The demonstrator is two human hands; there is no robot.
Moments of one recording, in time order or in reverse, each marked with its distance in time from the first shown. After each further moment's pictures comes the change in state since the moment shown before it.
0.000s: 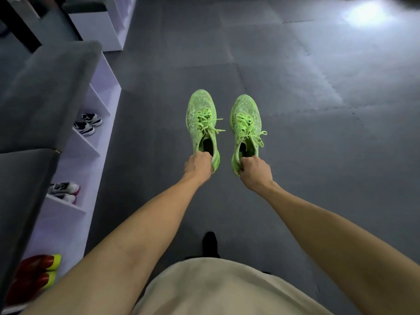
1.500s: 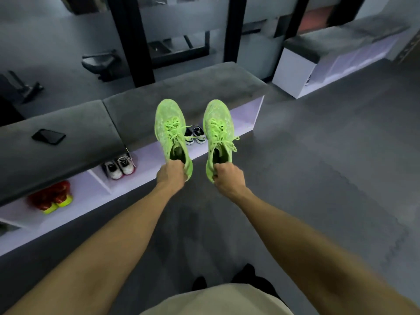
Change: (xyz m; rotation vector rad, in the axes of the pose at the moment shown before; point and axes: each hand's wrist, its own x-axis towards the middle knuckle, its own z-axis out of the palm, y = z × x) left_hand 0.451 -0.254 -0.196 -0.322 0.334 -1.153; right_hand 0.652 -0.338 -0.060 -0.117 -0.299 -1.139
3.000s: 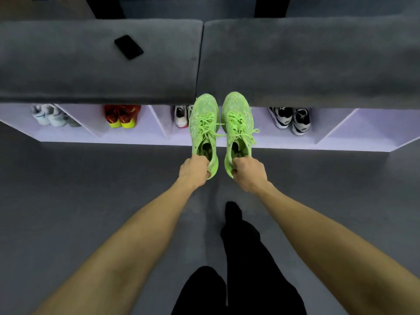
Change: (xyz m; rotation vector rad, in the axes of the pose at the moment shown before) left_hand 0.197 -0.150 0.194 -0.171 -0.146 -0.519; right_hand 0.297 -0.023 0.273 -0.175 -0.343 -0.573
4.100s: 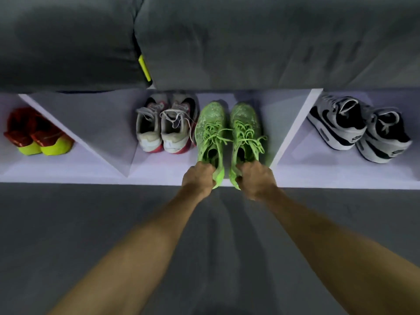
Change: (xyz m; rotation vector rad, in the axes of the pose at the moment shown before) left_hand 0.475 -0.053 0.207 0.040 0.100 0.070; right_hand 0.417 0.140 0.264 -0.076 0.025 0.039
